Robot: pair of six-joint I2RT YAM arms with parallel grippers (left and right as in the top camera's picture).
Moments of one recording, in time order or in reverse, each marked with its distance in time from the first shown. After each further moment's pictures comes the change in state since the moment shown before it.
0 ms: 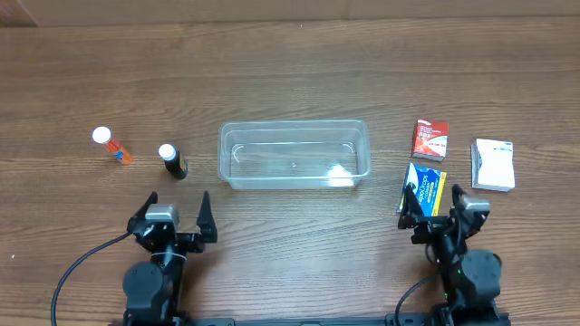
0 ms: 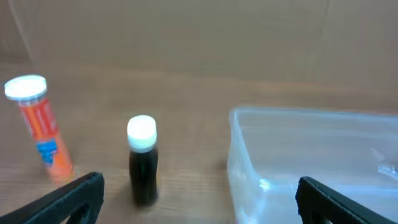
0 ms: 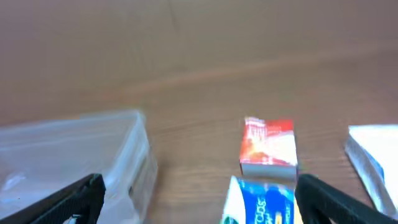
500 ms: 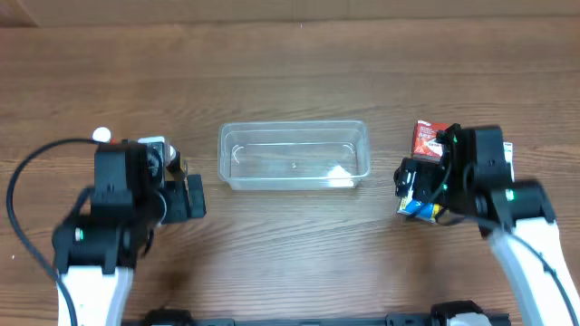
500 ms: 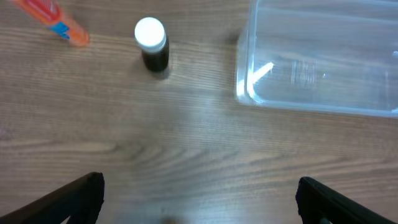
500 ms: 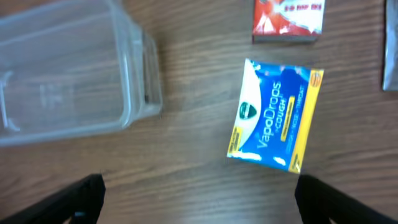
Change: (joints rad) left arm 0.000 1.031 1.066 -0.945 0.005 -0.041; right arm 0.001 1.101 1.014 -0.862 -0.121 0.085
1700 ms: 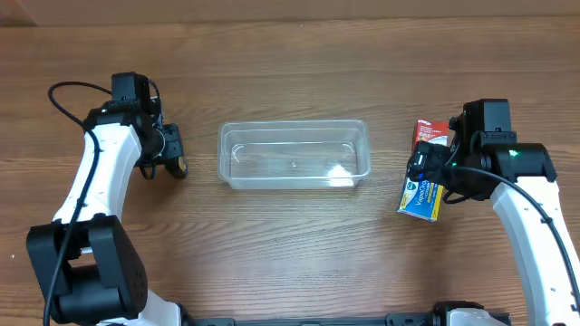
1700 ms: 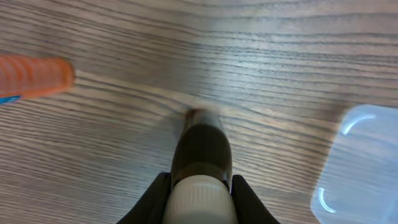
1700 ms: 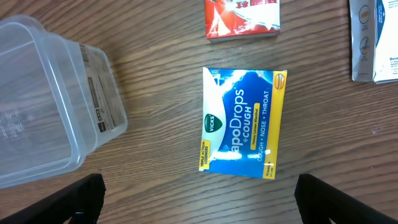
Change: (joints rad) left arm 0.151 0.688 0.137 0.299 -0.011 0.020; right arm -0.114 0.145 0.051 -0.016 0.006 0.001
